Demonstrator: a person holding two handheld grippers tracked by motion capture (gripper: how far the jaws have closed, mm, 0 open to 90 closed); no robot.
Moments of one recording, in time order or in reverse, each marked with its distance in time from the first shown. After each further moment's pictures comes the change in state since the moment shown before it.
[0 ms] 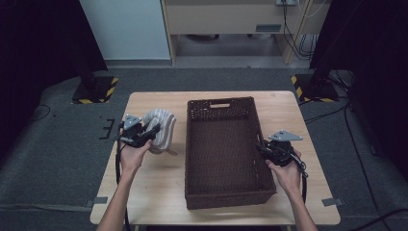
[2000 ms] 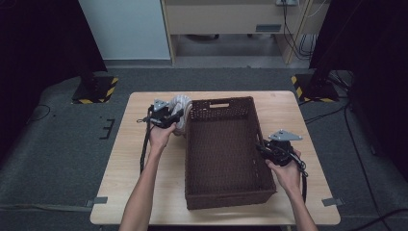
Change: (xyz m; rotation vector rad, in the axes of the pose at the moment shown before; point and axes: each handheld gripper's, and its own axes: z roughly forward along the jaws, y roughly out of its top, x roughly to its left) left arm -0.023 0.012 0.104 -0.009 -0.061 -0.003; right arm 0.000 0.000 0.001 -0.005 0.004 -0.009
